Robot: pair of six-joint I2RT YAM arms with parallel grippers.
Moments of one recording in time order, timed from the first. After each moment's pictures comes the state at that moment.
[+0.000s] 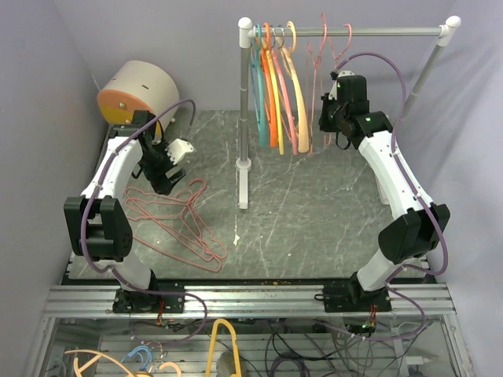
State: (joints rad) left arm -0.04 1.62 1.47 -1.13 0.26 0.94; right arm 0.27 1.65 1.74 -0.68 0.12 0.16
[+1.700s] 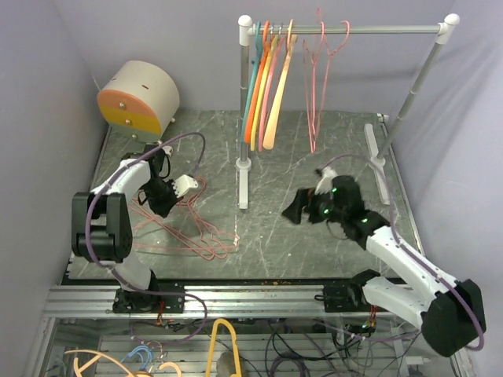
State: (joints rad) left arm -0.05 1.67 1.08 -0.98 0.24 1.09; right arm 0.38 0.96 0.62 -0.23 -0.30 0.38
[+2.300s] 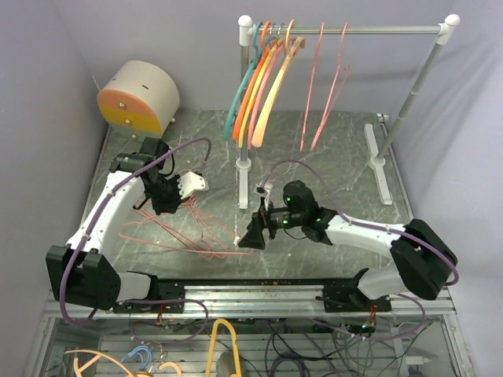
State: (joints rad) left arm -0.20 1.30 1.17 -1.22 0.35 1.07; right arm 0.78 1.35 0.60 0.29 -0.66 0.34
